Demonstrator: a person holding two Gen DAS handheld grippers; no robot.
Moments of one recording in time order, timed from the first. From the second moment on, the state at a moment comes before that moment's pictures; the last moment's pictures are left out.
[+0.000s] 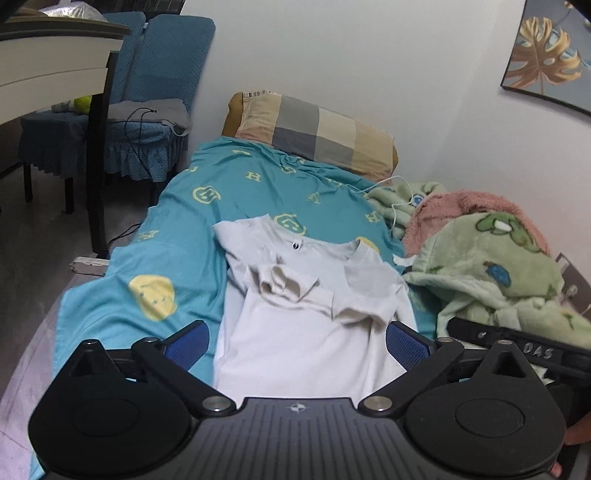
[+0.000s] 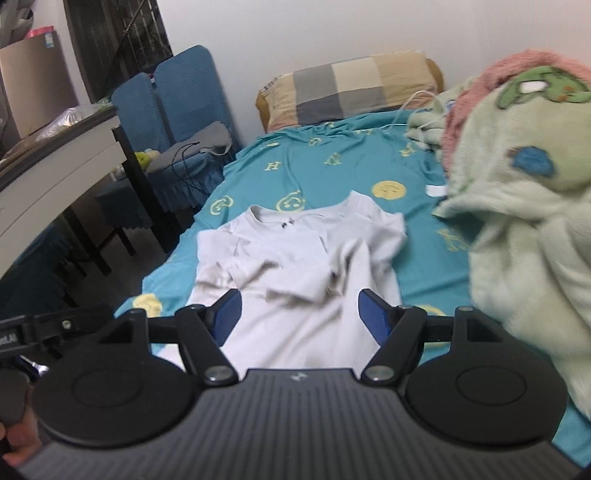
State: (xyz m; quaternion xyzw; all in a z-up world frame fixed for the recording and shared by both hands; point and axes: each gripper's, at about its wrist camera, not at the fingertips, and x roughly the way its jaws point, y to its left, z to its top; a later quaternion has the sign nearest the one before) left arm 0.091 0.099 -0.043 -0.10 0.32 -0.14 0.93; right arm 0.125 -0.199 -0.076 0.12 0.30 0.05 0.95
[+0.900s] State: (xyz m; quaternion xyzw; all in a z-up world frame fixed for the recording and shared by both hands) left arm 0.124 0.131 -0.121 -0.33 0.46 -0.13 0.81; right arm 0.117 -0.196 -0.089 0.13 0.33 0.02 0.94
